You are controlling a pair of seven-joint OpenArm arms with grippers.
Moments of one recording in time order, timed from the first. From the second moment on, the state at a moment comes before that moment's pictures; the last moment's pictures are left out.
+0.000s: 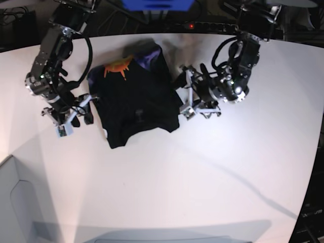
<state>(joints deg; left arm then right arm) 0.7 -17.7 17.0 92.9 -20.1 -31.7 55.4 -4.4 -0.7 25.0 103.4 14.8 38.9 -56.6</state>
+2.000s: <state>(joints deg) 12.3 -23.2 -28.9 97.8 -26.1 -31.6 52.2 -7.3 2.8 -10.1 101.1 14.5 27.0 -56.4</state>
